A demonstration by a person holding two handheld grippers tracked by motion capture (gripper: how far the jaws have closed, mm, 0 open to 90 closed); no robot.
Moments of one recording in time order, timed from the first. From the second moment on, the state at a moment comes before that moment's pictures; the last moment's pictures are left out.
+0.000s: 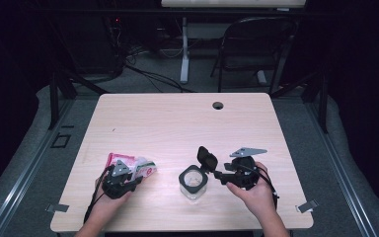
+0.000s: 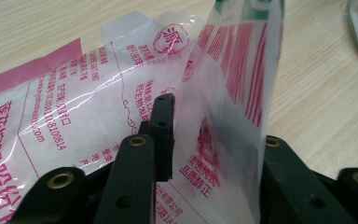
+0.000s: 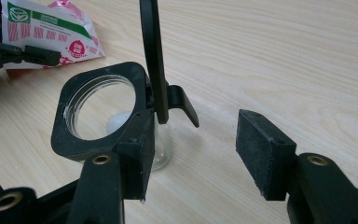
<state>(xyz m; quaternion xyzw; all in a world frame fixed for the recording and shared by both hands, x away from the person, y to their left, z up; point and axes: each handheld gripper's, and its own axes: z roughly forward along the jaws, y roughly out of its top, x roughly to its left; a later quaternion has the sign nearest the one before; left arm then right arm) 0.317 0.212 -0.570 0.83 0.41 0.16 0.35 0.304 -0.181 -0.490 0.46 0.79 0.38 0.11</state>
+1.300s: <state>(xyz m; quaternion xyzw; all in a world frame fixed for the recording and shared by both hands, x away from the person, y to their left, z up) 0.329 0.220 -0.565 0.80 0.45 0.09 0.38 0.307 -0.170 -0.496 0.46 0.78 0.41 0.10</state>
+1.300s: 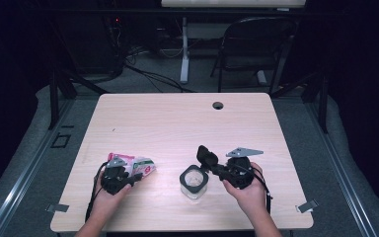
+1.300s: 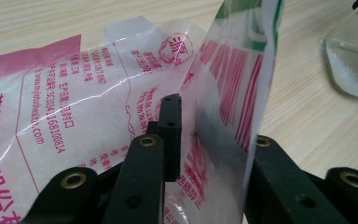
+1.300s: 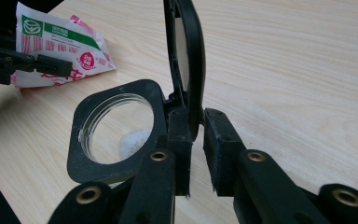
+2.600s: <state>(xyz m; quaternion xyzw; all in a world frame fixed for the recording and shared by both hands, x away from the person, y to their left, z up) 0.328 0.219 -0.562 0.81 0.44 0.11 0.36 0.302 -0.170 -0.495 0.46 0.78 0.41 0.10</state>
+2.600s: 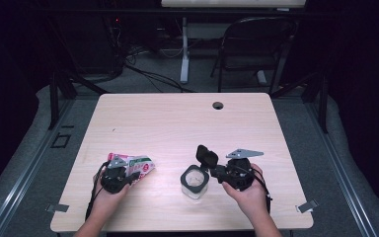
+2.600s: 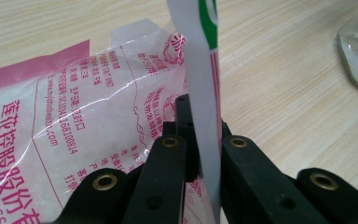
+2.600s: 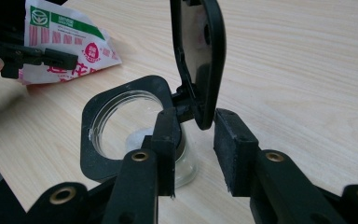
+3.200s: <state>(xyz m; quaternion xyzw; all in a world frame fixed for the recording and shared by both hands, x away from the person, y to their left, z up) 0.329 0.223 -0.550 0.82 0.43 0.10 0.37 0.292 -0.176 -0.484 0.46 0.79 0.40 0.08</state>
